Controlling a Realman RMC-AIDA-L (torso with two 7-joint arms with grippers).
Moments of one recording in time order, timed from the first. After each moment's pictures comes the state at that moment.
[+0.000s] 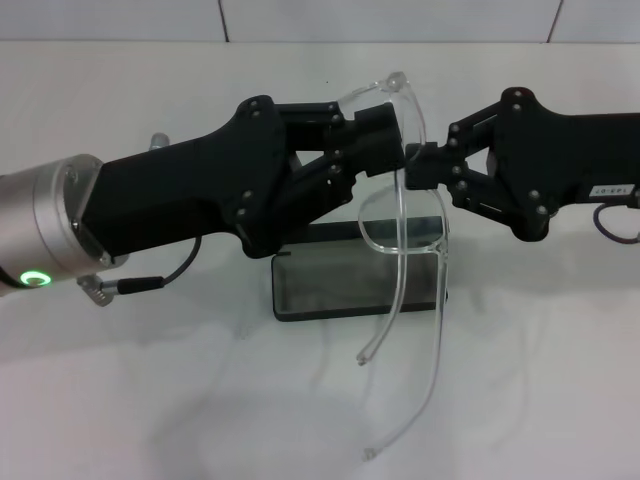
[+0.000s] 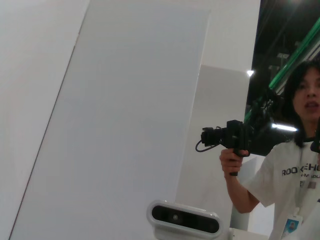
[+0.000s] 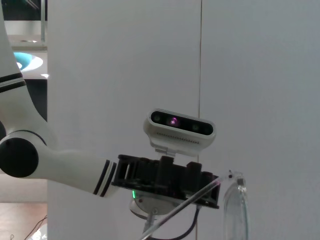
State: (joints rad) left arm -0.34 -2.10 1.32 0.88 1.11 1.76 -1.46; right arm 0.57 2.02 -1.08 -0.85 -1.50 -1.77 1.30
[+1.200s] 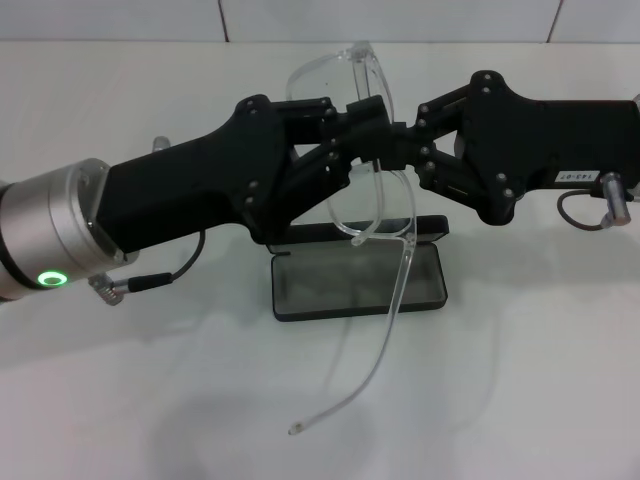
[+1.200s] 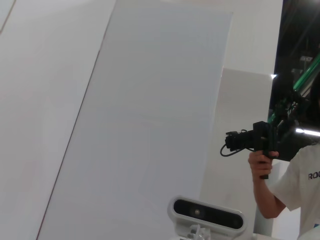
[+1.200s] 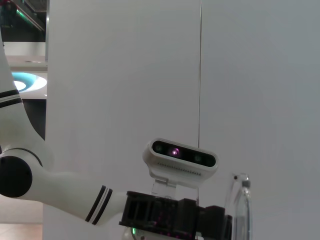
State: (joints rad) left arm -0.35 -2.09 1.33 0.79 1.08 1.72 -1.38; right arm 0.62 2.02 -1.13 -0.74 -1.41 -1.74 1.22
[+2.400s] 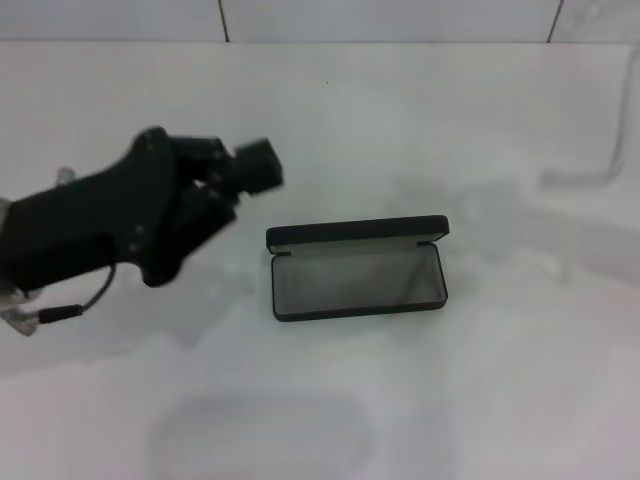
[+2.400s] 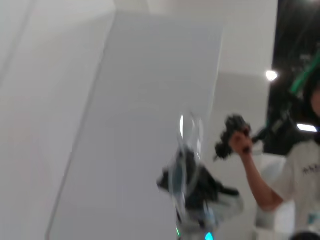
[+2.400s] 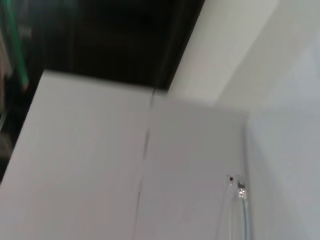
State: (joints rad) left arm -0.35 -2.03 1.17 0.66 1.17 1.91 -1.30; right arm 0.54 1.99 -0.73 -0.67 -1.13 -2.04 1.27
